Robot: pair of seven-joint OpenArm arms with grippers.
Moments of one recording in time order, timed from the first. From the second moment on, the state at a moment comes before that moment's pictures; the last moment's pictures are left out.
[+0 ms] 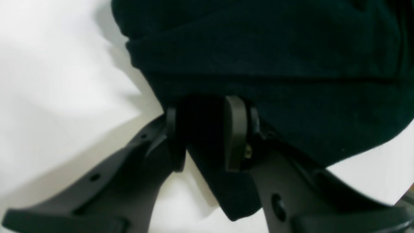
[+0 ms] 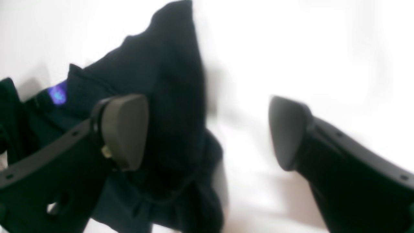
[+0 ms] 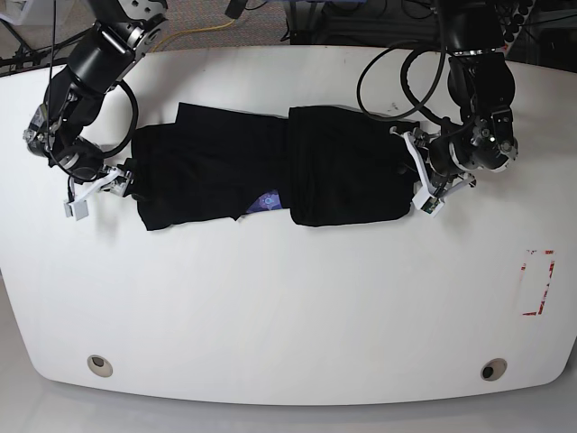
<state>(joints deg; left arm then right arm) 0.1 -8.6 -13.1 92.3 -21.1 -42.8 64.3 9.9 12.1 44.3 68.0 35.4 40.7 -70.9</state>
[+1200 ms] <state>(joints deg) -0.5 -3.3 -13.2 88.0 -22.2 -39.3 63.1 -5.1 2.3 31.4 104.1 41.3 35.2 -72.3</state>
